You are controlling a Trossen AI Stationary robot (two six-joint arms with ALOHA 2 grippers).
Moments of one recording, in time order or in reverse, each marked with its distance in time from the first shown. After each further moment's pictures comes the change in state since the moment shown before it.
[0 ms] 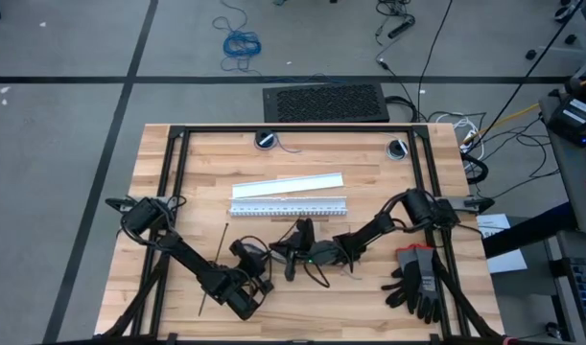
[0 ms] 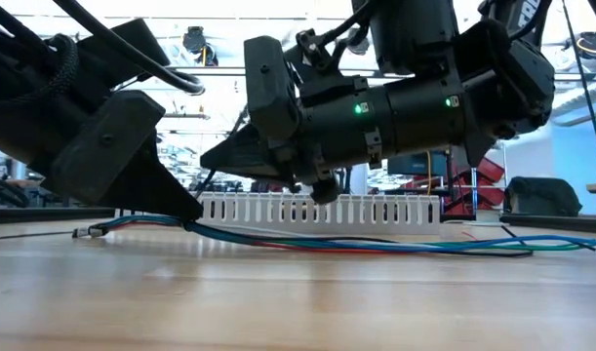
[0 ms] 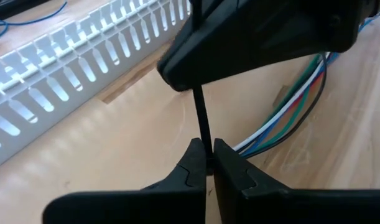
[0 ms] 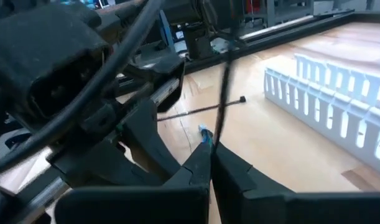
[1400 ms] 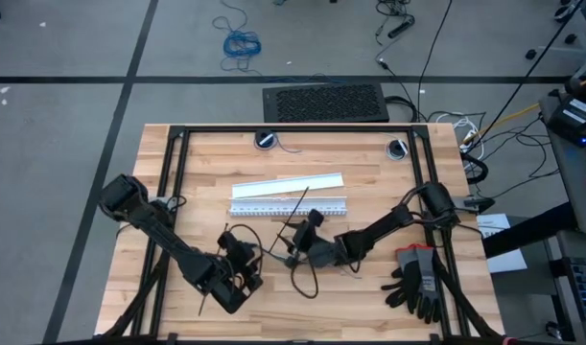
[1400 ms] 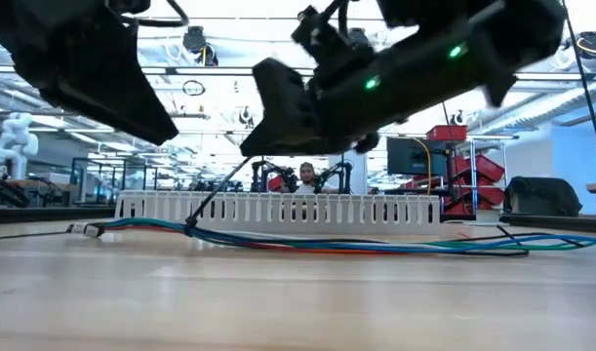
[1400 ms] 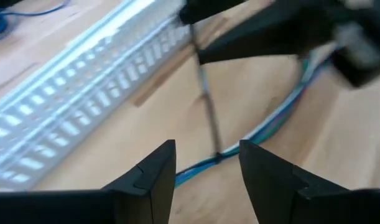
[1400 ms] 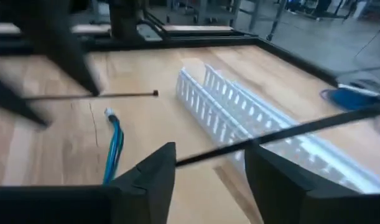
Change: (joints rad) left arm 0.003 -0.288 0.007 -0.292 0.144 -0.037; right arm 0.040 -0.175 0.002 -0.433 0.315 -0.140
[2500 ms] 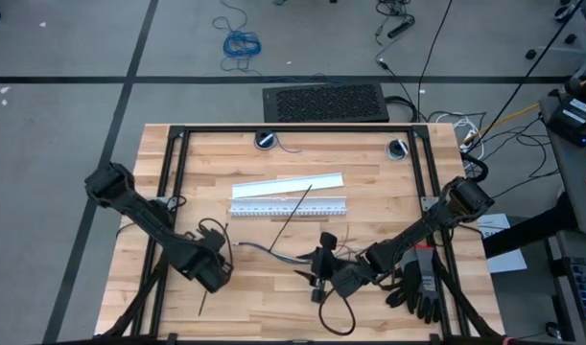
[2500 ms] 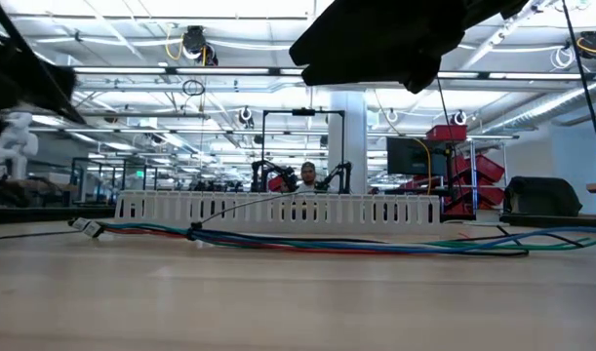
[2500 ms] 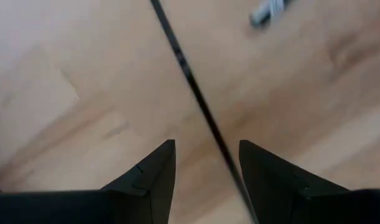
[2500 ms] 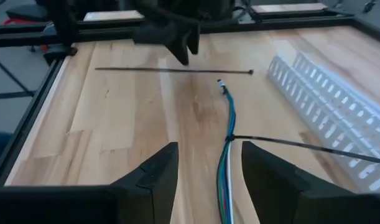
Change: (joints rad) left arm -0.016 -0.179 -0.182 -0.318 0.693 -0.435; right arm 0.202 -0.231 -0.001 -0.367 -0.167 0.172
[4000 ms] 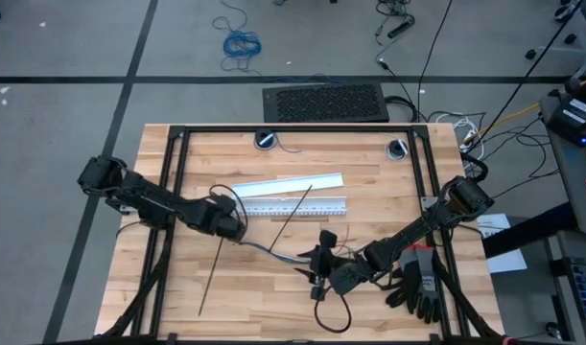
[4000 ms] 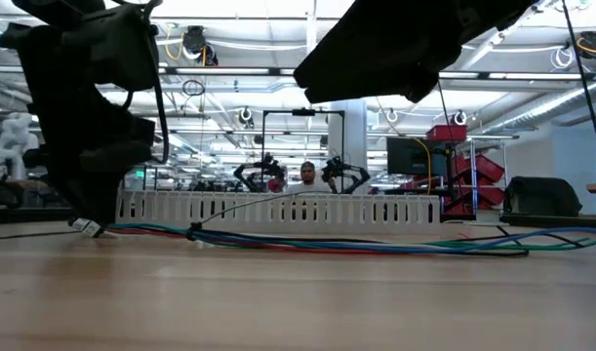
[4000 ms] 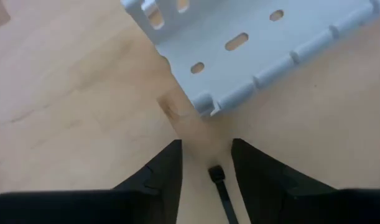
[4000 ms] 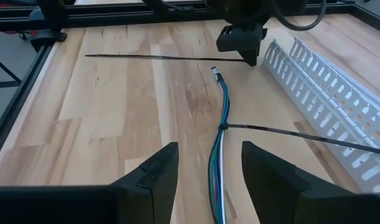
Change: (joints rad) left arm 0.494 -0.104 -0.215 0.259 -0.139 0.421; right arm -0.019 0.000 -0.001 -0.049 -0.018 0.017
